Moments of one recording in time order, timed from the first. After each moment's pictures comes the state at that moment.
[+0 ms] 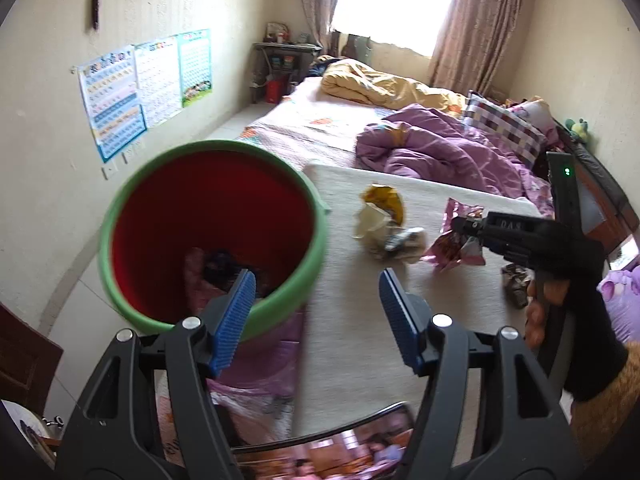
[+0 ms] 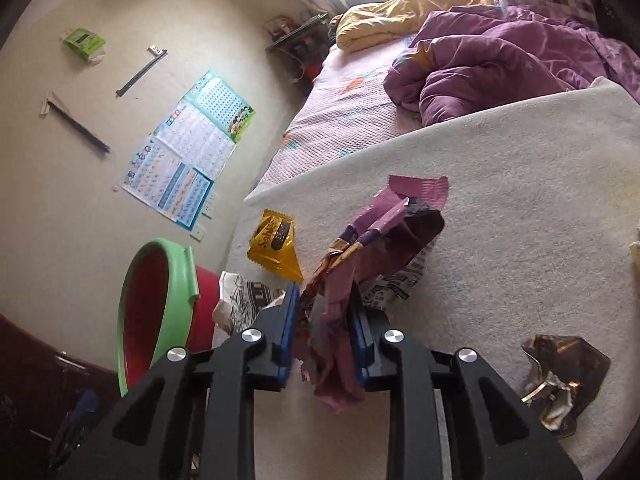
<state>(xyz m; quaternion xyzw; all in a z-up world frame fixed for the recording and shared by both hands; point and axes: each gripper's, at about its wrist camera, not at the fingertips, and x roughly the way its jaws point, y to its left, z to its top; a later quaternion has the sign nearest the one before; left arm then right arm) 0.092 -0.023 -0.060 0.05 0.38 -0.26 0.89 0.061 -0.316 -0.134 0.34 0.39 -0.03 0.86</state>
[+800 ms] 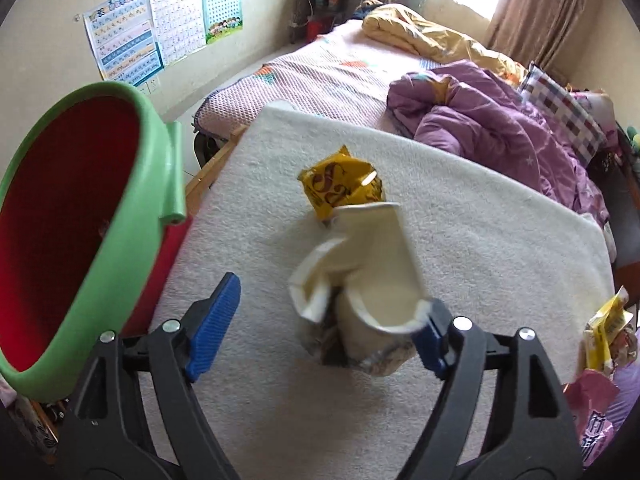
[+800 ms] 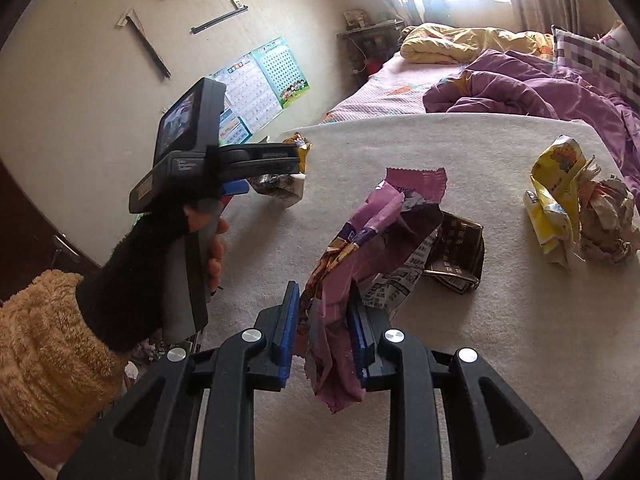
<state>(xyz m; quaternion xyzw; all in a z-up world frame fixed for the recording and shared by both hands) 0.173 -0.171 -0.149 0.05 0.49 -0.15 0.86 -0.077 -0.302 -0.124 0.21 0.40 0.05 0.89</state>
